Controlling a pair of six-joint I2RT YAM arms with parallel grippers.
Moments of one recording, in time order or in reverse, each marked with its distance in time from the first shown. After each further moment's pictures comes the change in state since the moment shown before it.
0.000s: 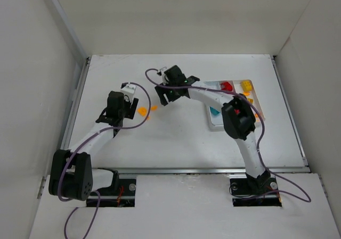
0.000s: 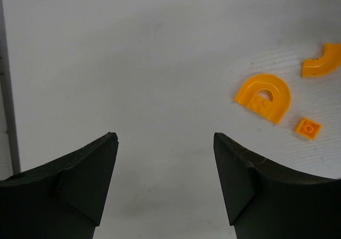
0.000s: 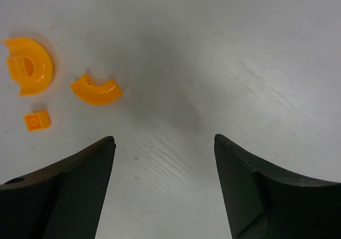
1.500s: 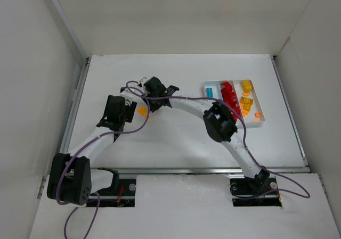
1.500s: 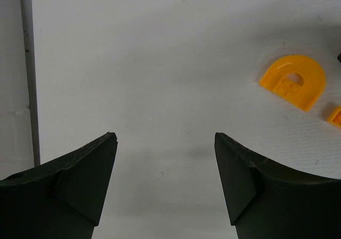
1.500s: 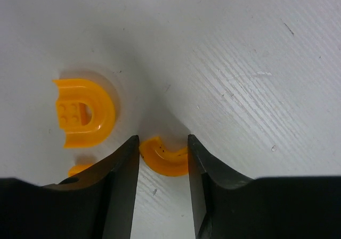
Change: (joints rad) left arm -0.021 -0.049 -0.069 0.014 -0.148 0.001; right arm 0.159 0.255 0.246 -0.012 0.097 -0.045
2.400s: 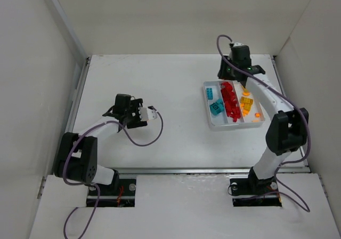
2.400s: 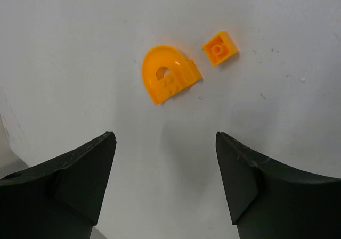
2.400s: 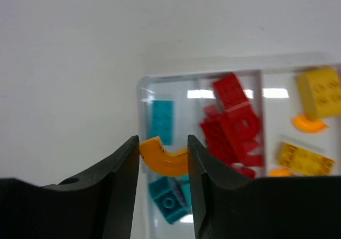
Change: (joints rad) left arm -0.012 0.185 0.077 -0.115 0.490 0.893; right arm -0.568 -0.718 -0.561 0.067 0.016 0.214
